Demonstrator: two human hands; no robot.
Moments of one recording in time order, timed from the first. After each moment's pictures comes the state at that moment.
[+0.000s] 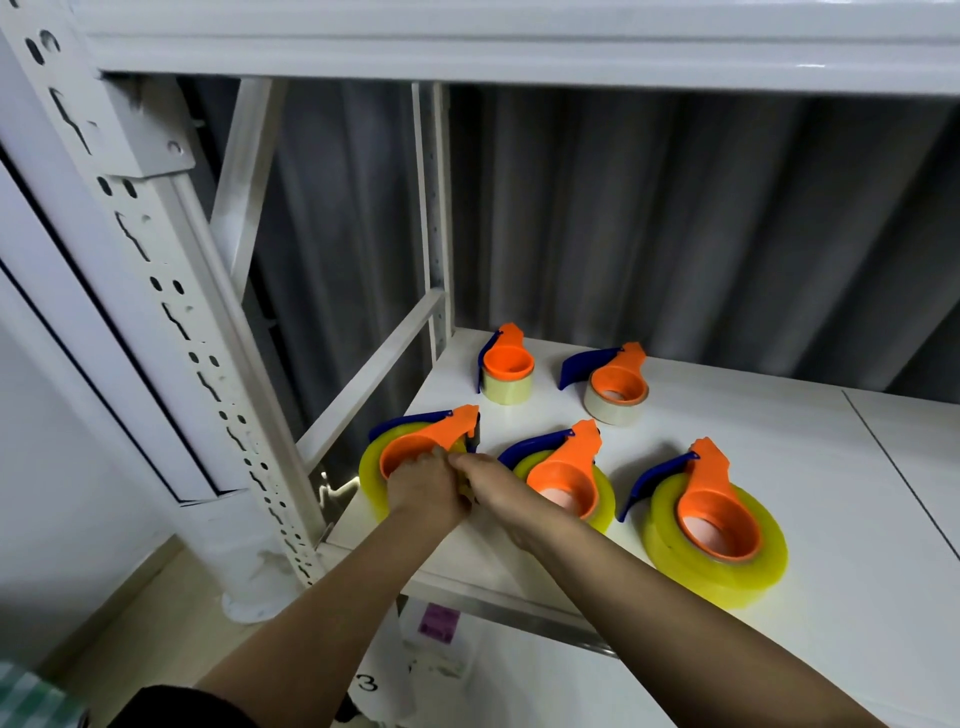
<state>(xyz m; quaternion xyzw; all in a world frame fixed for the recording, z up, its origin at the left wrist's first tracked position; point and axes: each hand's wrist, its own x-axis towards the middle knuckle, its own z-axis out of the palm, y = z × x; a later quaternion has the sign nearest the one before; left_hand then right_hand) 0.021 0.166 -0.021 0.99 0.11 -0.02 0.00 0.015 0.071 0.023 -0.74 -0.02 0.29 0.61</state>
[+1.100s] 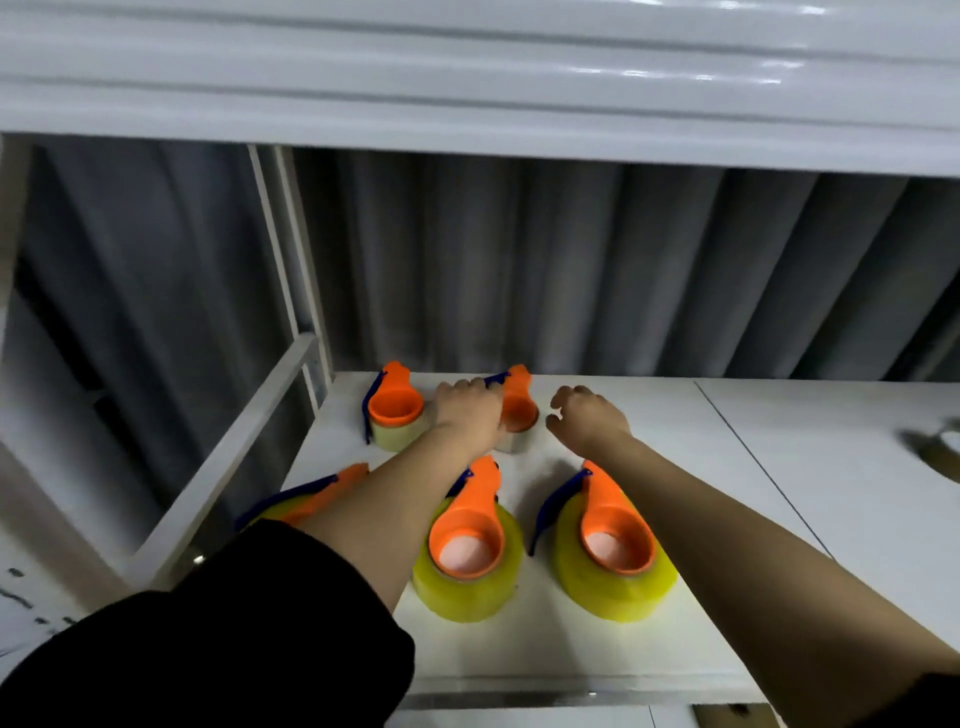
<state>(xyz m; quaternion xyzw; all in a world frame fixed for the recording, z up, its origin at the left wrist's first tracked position) 0.132 0.042 0.074 0.98 -0.17 0.07 -0.06 0.122 -0.112 0.063 -0.99 0.04 -0.02 0.10</state>
